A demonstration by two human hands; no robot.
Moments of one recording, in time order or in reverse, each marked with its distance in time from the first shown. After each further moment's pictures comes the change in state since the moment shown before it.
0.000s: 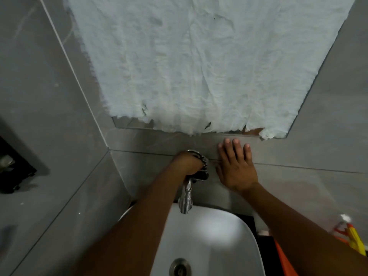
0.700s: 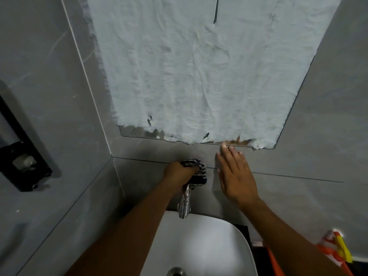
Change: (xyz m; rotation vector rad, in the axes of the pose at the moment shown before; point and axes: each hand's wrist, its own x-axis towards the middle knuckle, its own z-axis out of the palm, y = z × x) left_hand -0.024 -0.028 0.005 -0.429 0.240 0.068; right_hand 0.013 -0.005 -0.068 0.221 -0.122 0.074
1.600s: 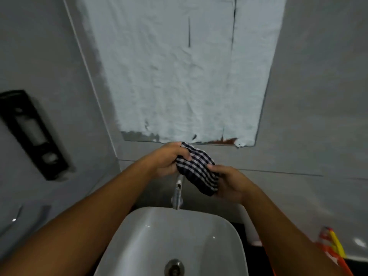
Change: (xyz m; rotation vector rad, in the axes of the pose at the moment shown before) left_hand -0.064 0.066 -0.024 -0.335 -0.480 0.161; right_hand 0.016 -0.011 -0.102 1.909 -0.815 1.127
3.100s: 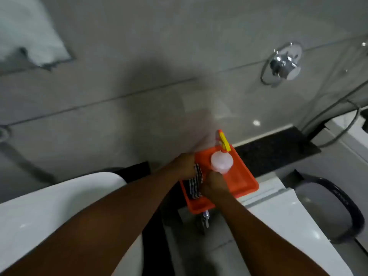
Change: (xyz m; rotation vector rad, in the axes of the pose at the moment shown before) left_hand 0.185 -0.339 0.302 1.379 -0.497 0.031; right_hand -0.118 0.224 -0.303 -0.969 0.836 0.257
